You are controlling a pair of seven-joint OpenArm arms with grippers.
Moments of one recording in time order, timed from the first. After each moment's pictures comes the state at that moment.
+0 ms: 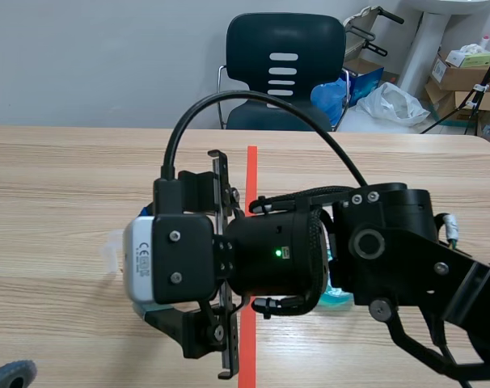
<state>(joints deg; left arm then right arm) 69.4 -60.2 -6.3 109.1 -24.8 -15.2 -40.6 6.3 25.8 -46.7 99.3 -27.4 33.7 15.1</state>
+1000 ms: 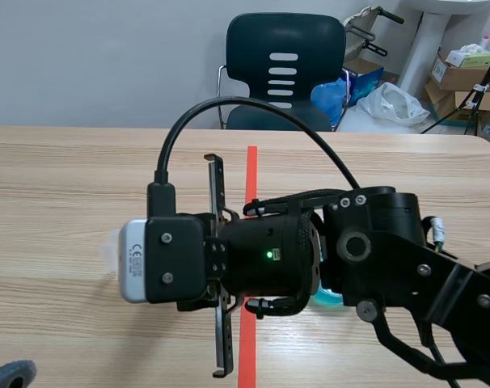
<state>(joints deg) 69.4 -60.2 -6.3 109.1 -24.8 -15.2 -40.6 6.4 24.1 -46.7 97.4 -28.4 33.7 14.5</state>
